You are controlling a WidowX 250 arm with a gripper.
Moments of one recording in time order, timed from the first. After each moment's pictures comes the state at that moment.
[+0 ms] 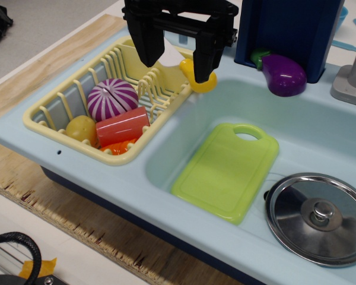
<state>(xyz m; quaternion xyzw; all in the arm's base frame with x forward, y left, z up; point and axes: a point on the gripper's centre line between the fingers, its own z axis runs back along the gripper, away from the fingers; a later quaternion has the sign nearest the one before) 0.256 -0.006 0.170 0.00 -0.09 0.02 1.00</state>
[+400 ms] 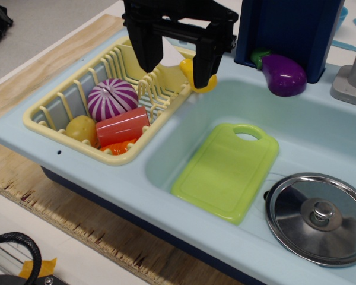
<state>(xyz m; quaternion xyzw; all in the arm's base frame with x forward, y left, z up) 0.258 -0.004 0.163 0.01 -0.07 0.05 1.00</state>
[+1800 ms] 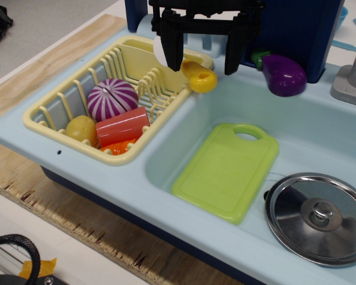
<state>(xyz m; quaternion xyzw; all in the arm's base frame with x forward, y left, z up) 0.301 -0.007 0.145 -0.01 -0.03 0.19 0.98</state>
